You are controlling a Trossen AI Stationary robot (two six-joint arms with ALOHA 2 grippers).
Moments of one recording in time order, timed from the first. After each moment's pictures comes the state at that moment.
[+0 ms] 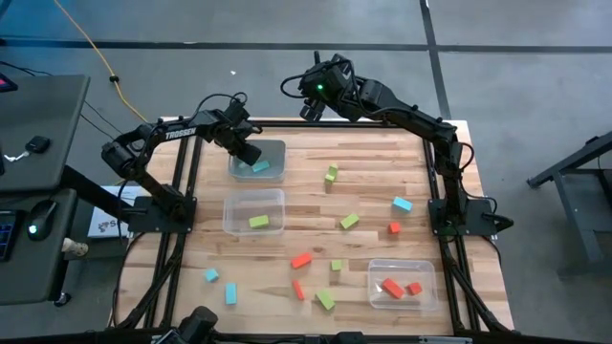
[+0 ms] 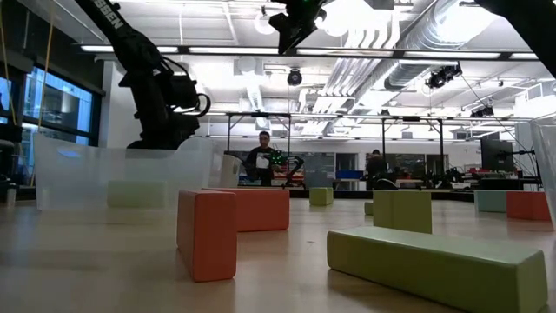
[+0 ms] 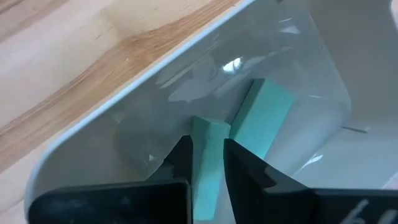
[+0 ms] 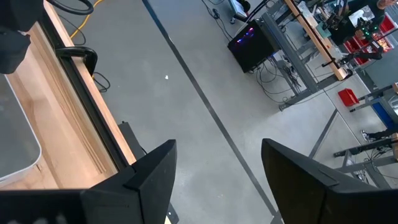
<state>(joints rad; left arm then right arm) 0.99 1.56 0.89 -0.63 0.22 -0.10 -0.34 2.02 2.32 -0.91 0.63 -0.31</state>
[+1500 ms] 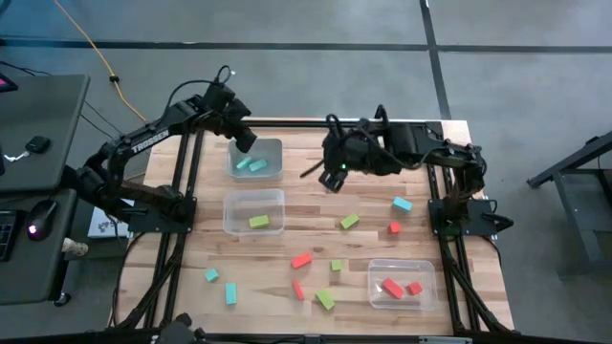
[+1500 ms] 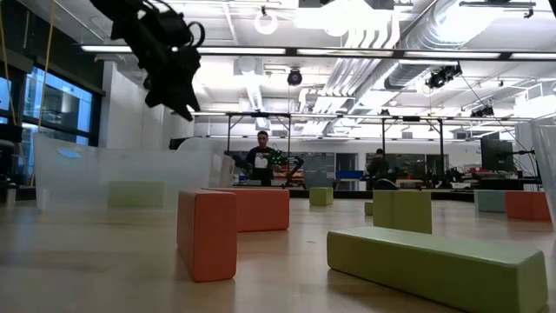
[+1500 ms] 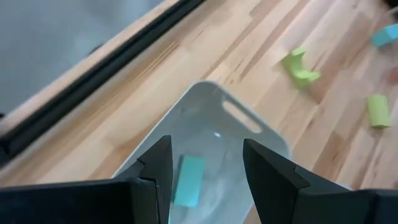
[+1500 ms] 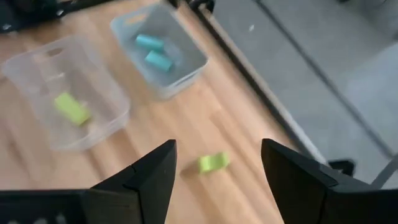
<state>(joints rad) 0.96 1.29 1.04 -0.69 0.29 -0.01 0.07 1.86 2.32 -1.49 0.55 0.45</state>
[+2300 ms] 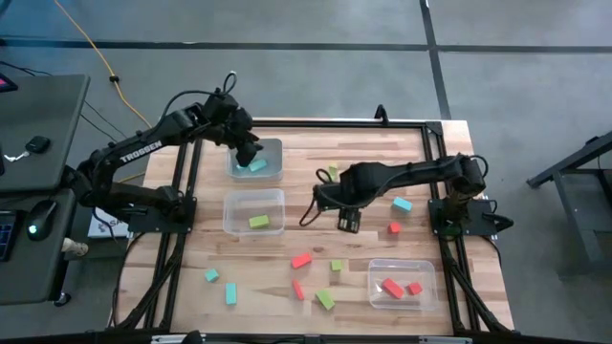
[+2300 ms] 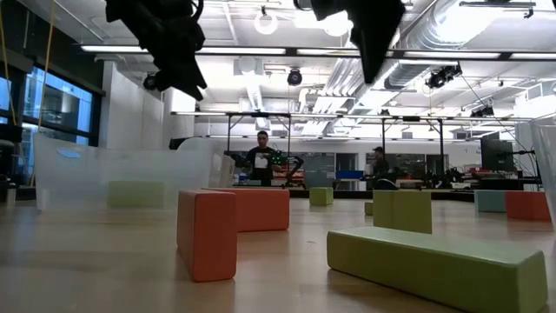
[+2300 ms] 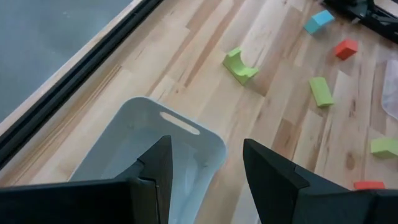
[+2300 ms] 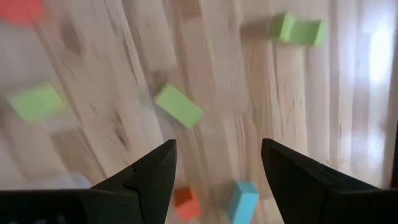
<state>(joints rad) 0.79 1.20 1.05 -0.69 0.29 0.00 0.12 1.86 1.80 -1.49 0.20 0.32</state>
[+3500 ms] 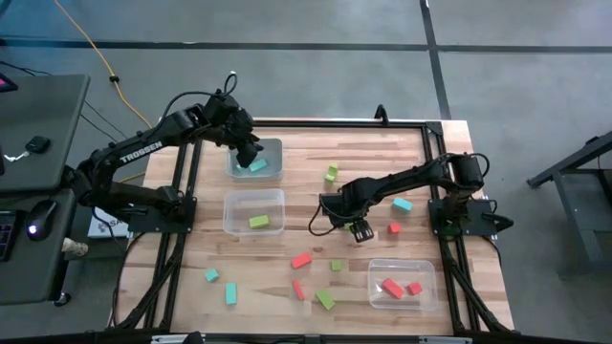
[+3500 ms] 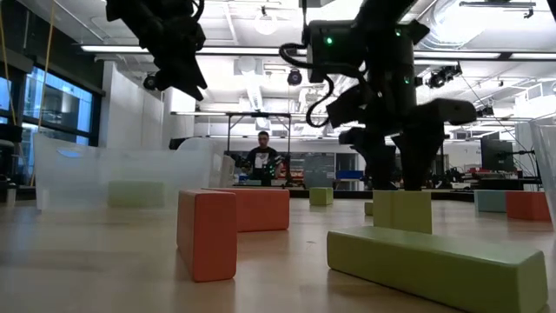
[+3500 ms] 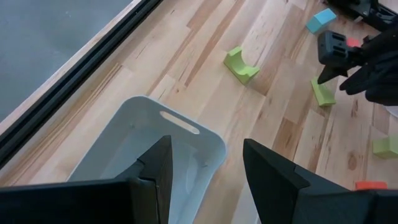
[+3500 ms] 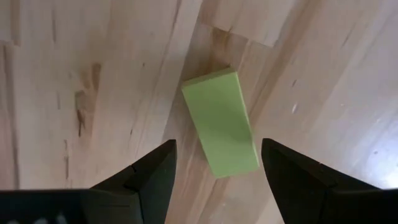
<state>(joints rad) 0.78 1.20 1.05 -0.69 0.27 -0.01 0.05 1.86 1.22 -0.91 -0.02 -0.28</state>
